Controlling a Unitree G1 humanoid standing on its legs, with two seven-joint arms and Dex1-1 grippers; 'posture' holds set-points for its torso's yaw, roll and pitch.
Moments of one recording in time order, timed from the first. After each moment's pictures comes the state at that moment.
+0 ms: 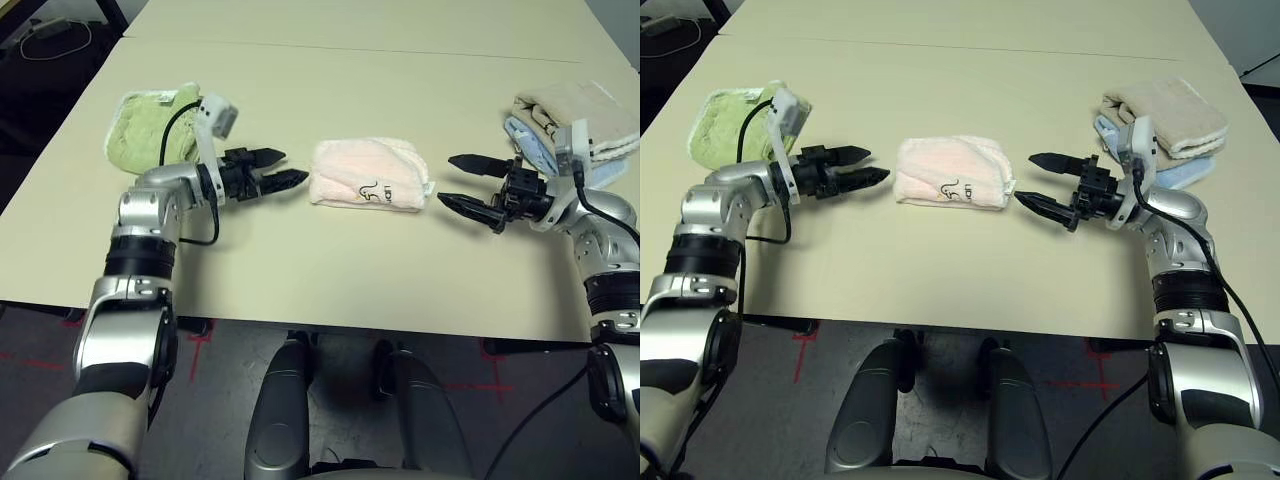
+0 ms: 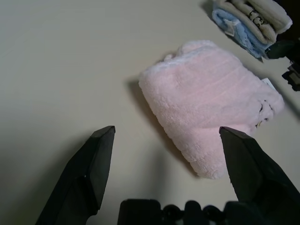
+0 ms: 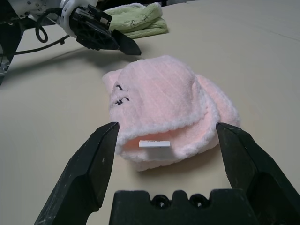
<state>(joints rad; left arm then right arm) -1.00 0.53 0.06 0.65 -0.33 0.80 -1.08 -0.69 -0.56 -0.17 0.58 0.38 -0.03 1.36</state>
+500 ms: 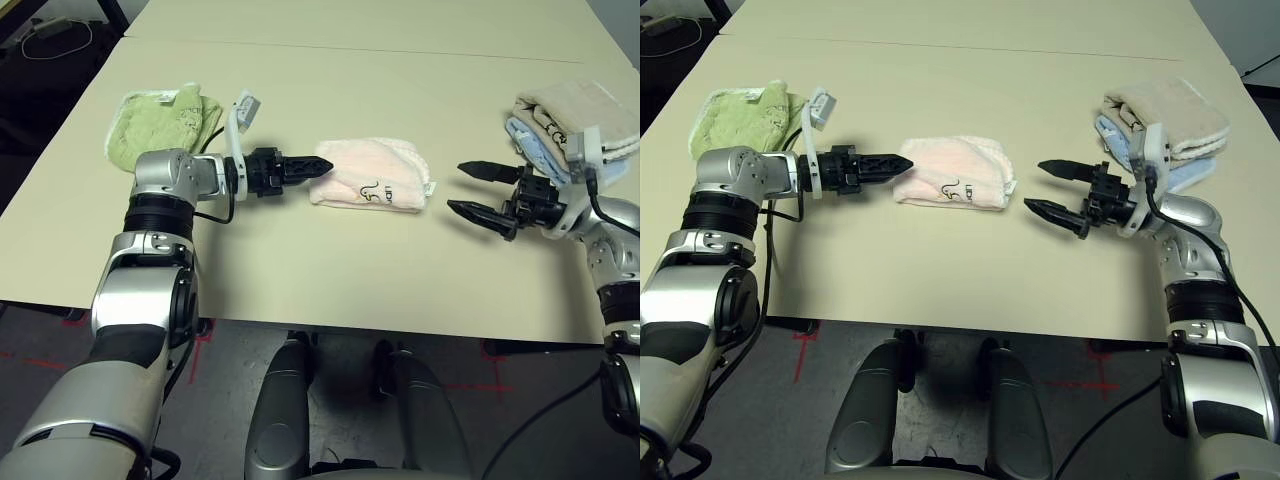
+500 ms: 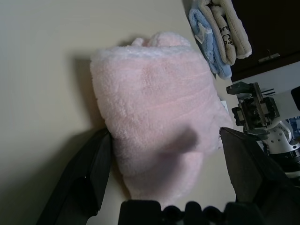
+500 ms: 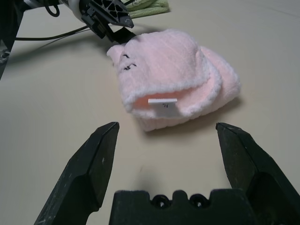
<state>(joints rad) -1.14 0.40 0.11 0.85 -0.40 1.05 -1.01 -0.60 -0.62 -0.17 0.58 0.40 -0.08 1.40</state>
